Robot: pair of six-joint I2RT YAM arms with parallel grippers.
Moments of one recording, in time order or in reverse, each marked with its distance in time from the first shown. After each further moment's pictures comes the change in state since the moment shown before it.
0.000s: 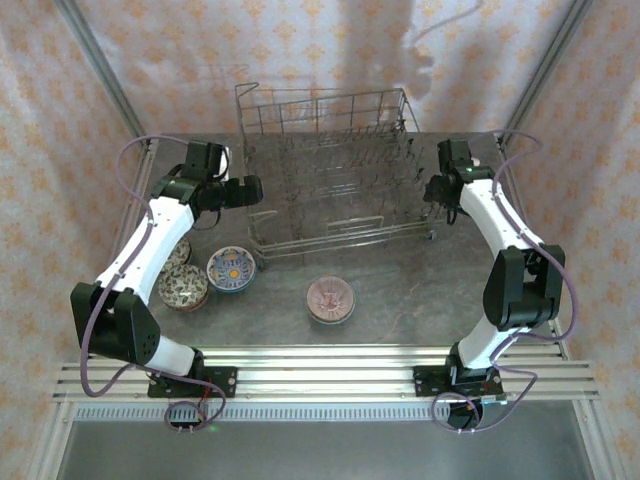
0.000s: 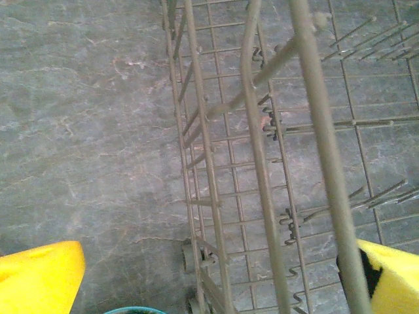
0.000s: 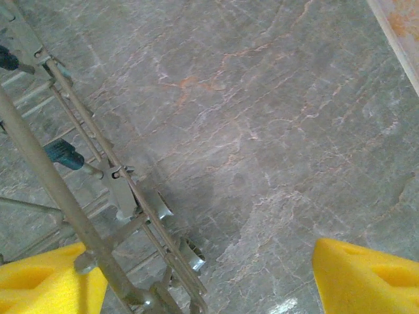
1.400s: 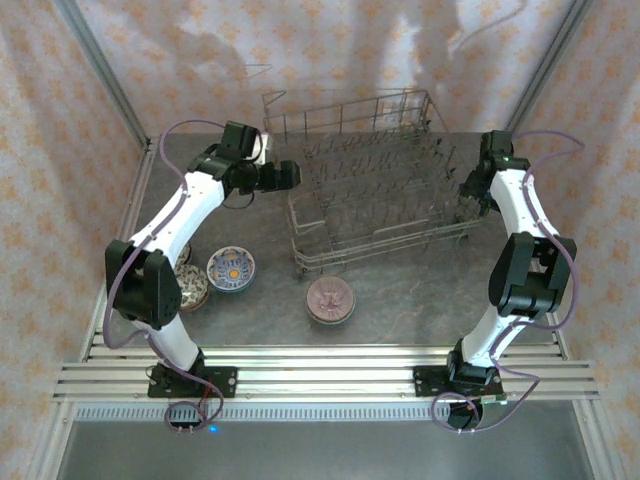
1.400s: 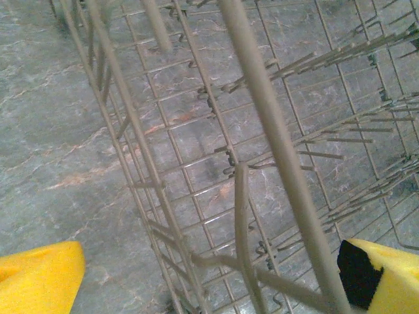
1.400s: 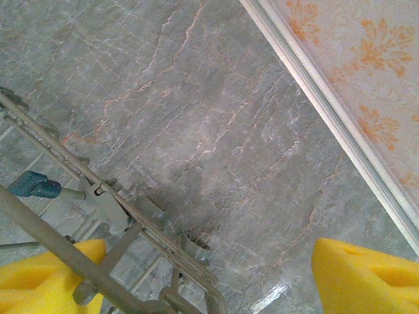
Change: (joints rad) left arm -0.113 0.270 0.241 0.045 0.177 -0.049; right arm -0.228 0.090 0.116 -0.060 -0.002 -0.057
